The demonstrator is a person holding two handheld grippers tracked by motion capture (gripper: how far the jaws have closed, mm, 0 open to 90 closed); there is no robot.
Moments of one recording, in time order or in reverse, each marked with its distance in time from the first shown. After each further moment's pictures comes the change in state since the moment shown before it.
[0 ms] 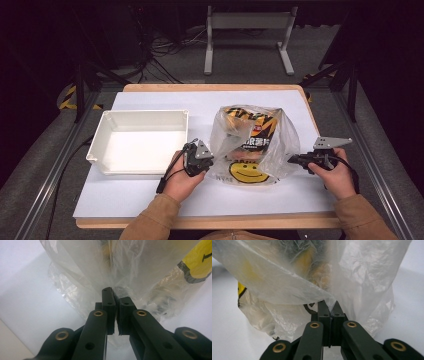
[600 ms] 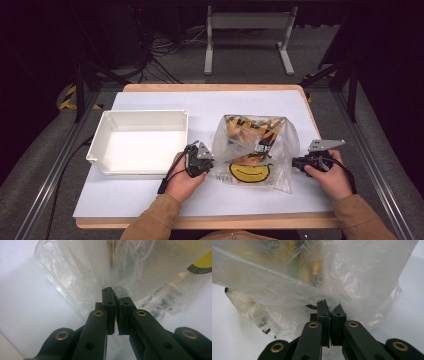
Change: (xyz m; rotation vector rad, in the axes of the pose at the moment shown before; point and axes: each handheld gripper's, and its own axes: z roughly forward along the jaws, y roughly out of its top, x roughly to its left) left arm 0.000 -0.005 0.009 0.027 -0.014 -0.022; right arm -0.002 -0.009 0.011 0.071 -0.016 0.005
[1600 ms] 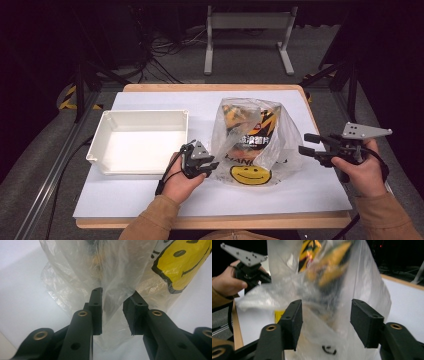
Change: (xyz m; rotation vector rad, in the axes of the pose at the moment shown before) left arm -0.006 0.005 -0.024 -0.104 -0.042 -0.030; right arm 0.033 0.066 -0.086 -0.271 0.012 -0.063
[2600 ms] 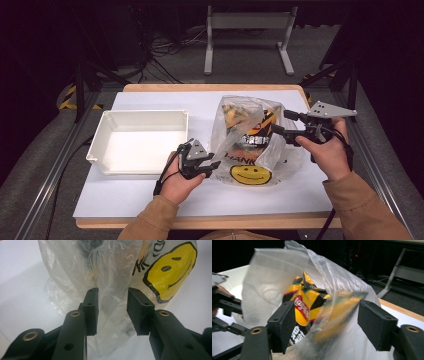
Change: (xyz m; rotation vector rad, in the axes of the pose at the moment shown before) left arm -0.004 0.005 -0.012 -0.065 -0.011 0.005; right arm 0.024 0.054 0.067 -0.015 -0.193 -0.035
